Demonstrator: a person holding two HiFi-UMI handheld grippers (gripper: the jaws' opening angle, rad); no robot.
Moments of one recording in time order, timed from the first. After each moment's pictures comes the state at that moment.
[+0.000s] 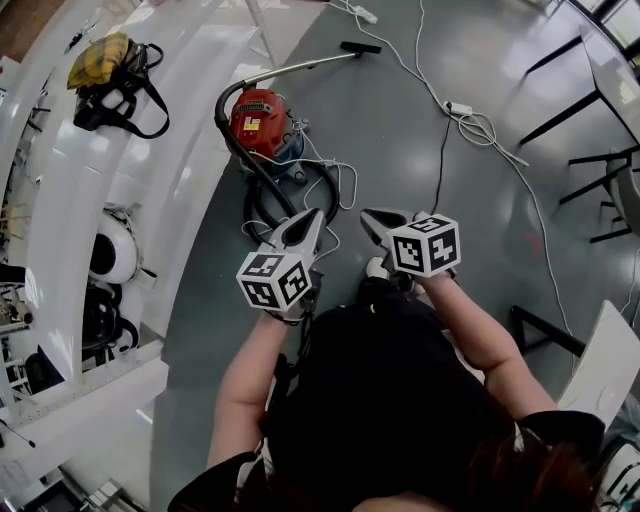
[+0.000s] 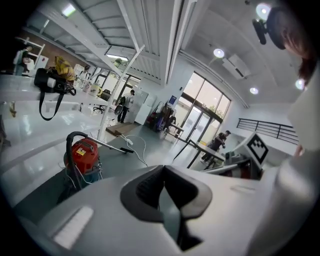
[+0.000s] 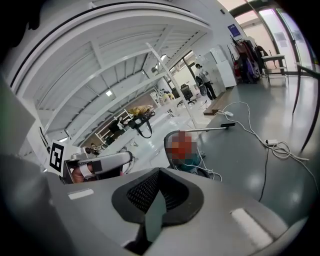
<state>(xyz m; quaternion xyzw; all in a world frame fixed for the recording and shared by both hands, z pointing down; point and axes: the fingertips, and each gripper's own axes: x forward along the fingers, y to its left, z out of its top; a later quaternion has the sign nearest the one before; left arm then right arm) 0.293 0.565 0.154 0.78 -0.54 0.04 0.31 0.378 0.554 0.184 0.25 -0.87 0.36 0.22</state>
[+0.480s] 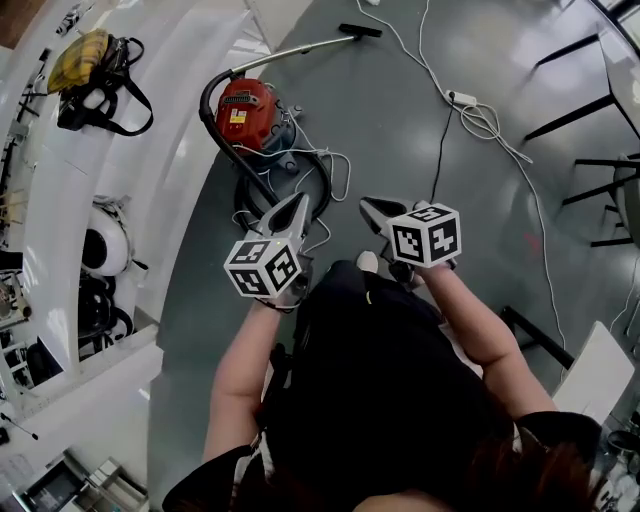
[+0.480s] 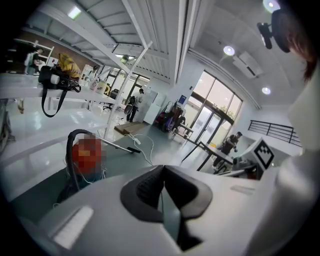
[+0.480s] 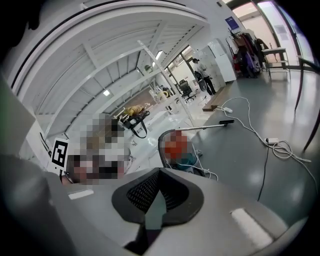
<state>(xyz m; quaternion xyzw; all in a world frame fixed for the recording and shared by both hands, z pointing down) 0.306 0.489 0.174 0.74 -0.58 0.04 0.33 0.415 0.480 0.207 0.24 -0.86 0.38 0.23</state>
